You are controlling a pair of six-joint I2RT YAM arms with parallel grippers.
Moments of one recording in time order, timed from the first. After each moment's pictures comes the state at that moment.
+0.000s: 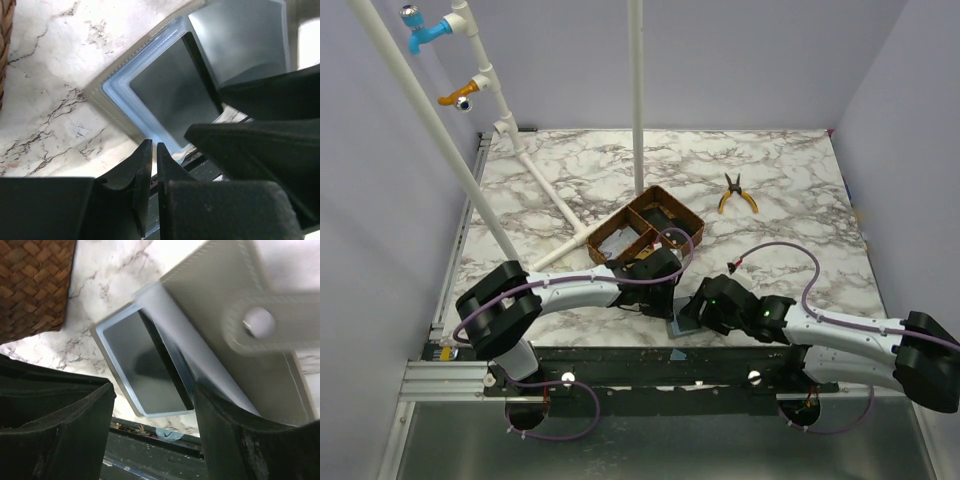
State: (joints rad) left arm -1.04 1.61 0.90 -0.31 0.14 -0.81; right arm 0.99 1.03 0.41 -0.29 0.25 1.29
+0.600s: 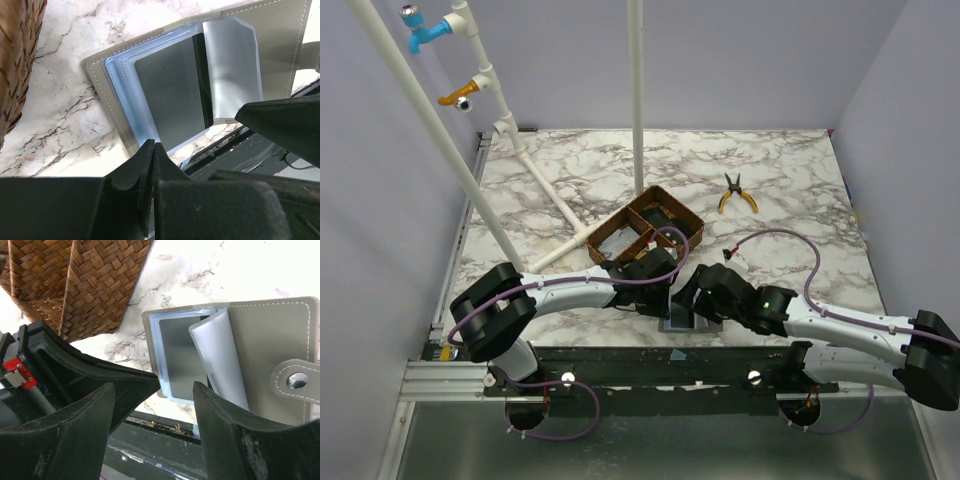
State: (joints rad) left arm -1.02 1.57 0.87 -0.30 0.12 -0.81; right arm 1.03 1.05 0.55 -0.32 0.28 1.29
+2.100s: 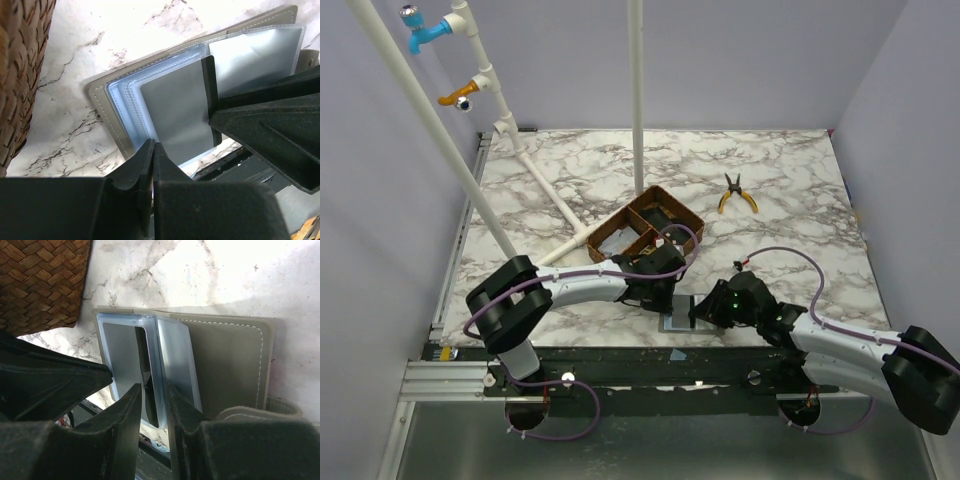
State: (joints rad) left arm -1.02 1.66 0.96 -0.35 0.08 -0.77; right arm 0.77 1.00 0.20 0.07 -0.04 1.10
